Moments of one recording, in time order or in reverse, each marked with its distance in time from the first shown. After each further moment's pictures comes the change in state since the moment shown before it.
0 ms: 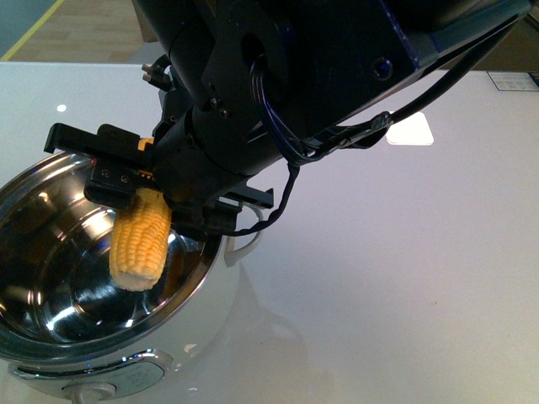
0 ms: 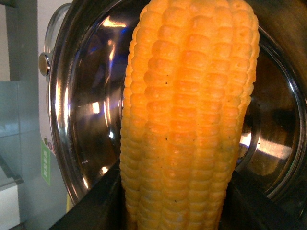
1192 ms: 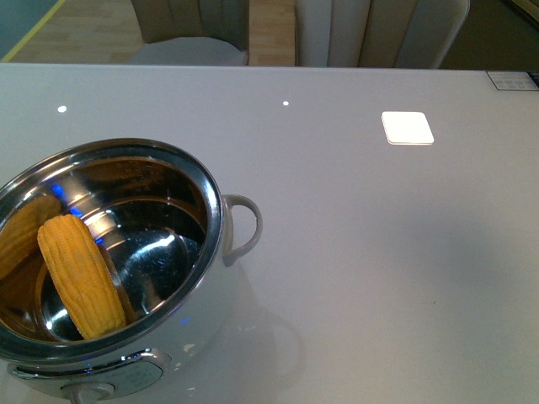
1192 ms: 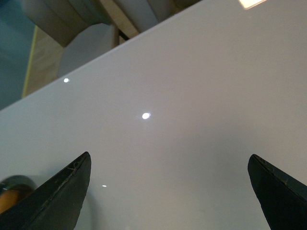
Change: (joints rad) left arm 0.000 0.000 0.000 0.000 0.000 0.000; right arm -0.747 -1.200 -0.857 0.029 0.261 -0.296
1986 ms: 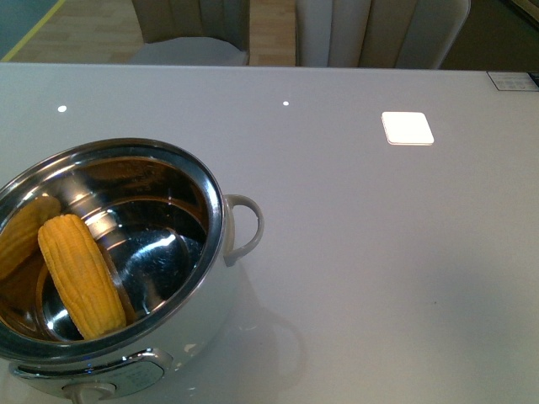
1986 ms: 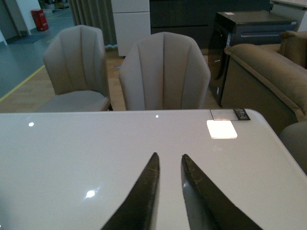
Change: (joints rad) left arm 0.000 0.000 0.000 0.000 0.000 0.000; right arm 0.005 -0.407 -0.367 0.430 0.059 -0.378
